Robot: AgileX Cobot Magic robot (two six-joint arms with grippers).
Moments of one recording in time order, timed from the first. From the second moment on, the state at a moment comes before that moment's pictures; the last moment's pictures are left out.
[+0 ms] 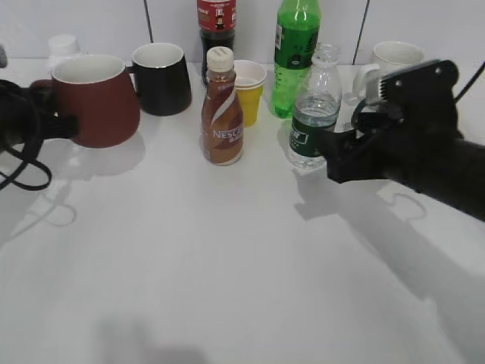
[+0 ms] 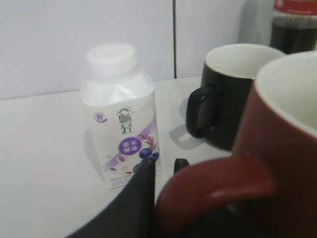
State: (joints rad) left arm -0.20 1.66 -0.57 0.01 -0.77 0.04; right arm 0.44 1.61 -0.52 -0.07 -0.69 0.04
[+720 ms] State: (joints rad) left arm -0.20 1.24 -0.55 0.11 -0.33 0.04; right arm 0.44 1.95 -0.77 -0.03 -0.82 0.08
